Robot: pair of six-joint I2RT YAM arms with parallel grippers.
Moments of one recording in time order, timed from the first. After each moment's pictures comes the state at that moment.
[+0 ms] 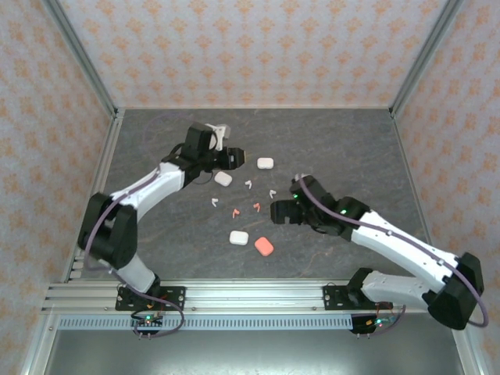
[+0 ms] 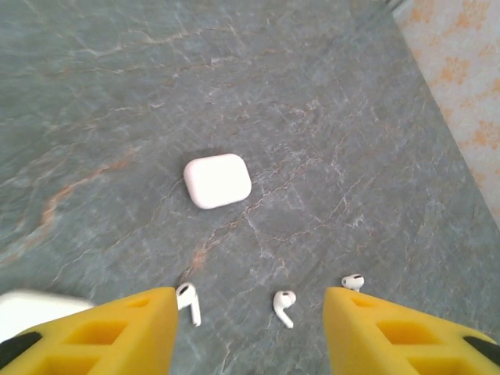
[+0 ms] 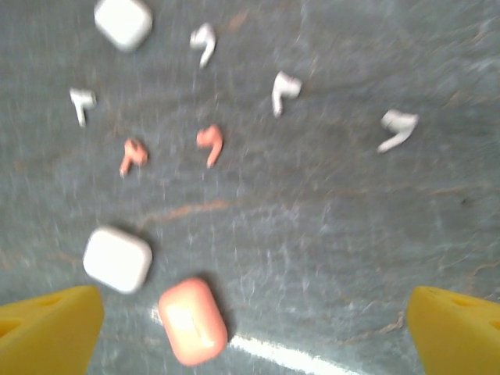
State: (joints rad) left arm -0.35 1.57 1.09 -0.15 0.32 -0.43; right arm 0.85 1.11 0.89 -0.74 0.15 0.63
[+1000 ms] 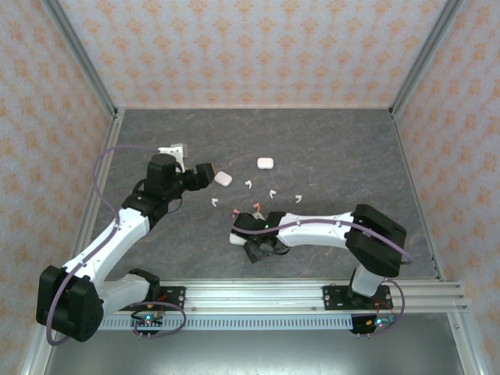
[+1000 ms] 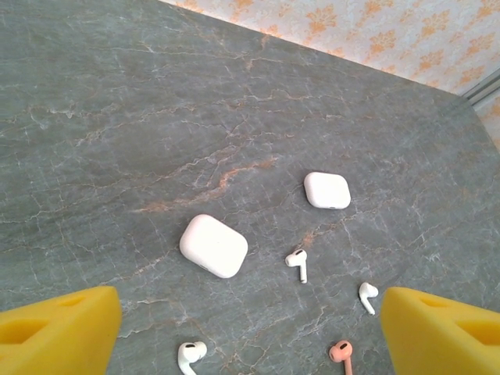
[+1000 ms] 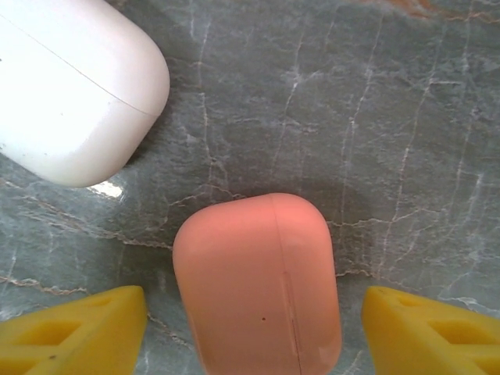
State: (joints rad) left arm -0.27 1.10 0.74 -0.18 0.07 -0.47; right arm 1.14 1.68 1.00 -0.73 0.16 0.61
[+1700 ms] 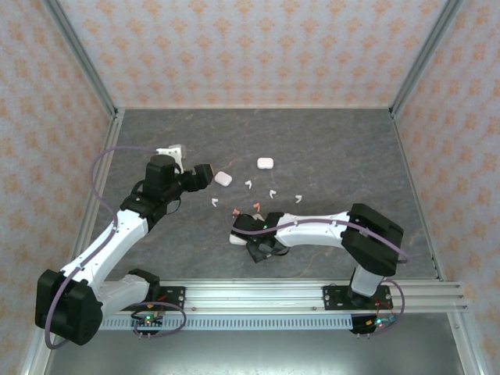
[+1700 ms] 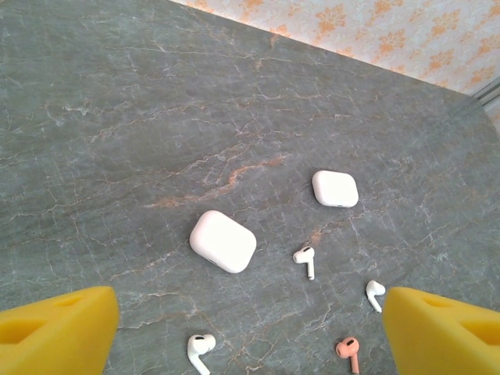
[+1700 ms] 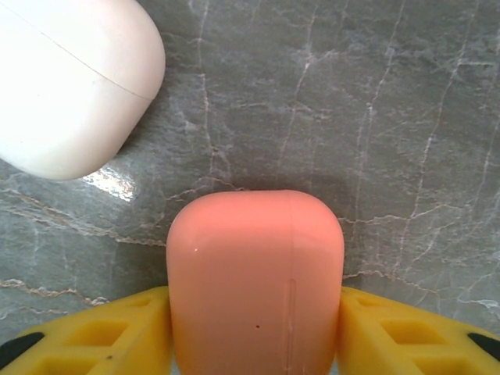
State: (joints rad) left arm -0.27 1.08 0.74 -0.21 0.05 -0.46; right arm 1.14 1.71 0.99 -0.73 0.14 0.61
